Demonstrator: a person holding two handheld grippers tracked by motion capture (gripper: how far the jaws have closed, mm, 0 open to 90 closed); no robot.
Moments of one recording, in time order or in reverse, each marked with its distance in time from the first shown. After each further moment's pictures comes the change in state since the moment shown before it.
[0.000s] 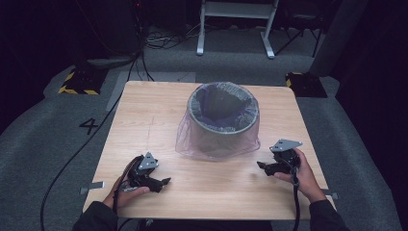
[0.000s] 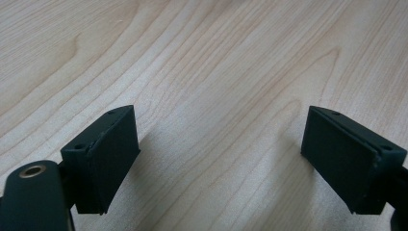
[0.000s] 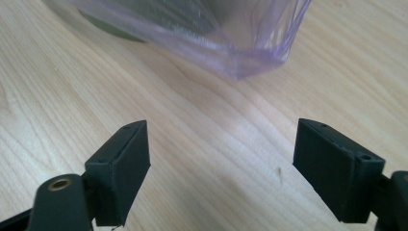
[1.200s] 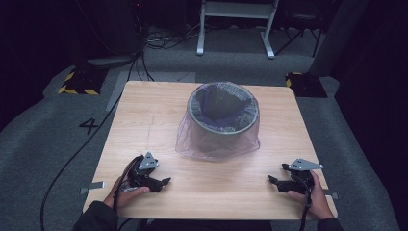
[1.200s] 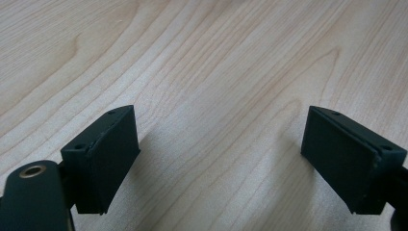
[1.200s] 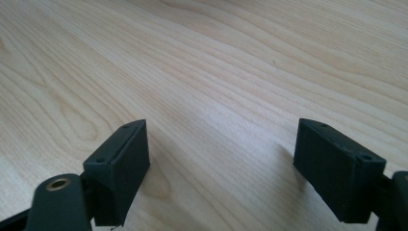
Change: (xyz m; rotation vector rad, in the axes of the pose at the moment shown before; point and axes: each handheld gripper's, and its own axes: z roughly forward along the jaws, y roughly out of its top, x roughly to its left) left arm 0.000 0.000 0.000 0.001 0.001 0.000; right arm 0.002 -0.080 -0.014 -0.093 -0.004 0.176
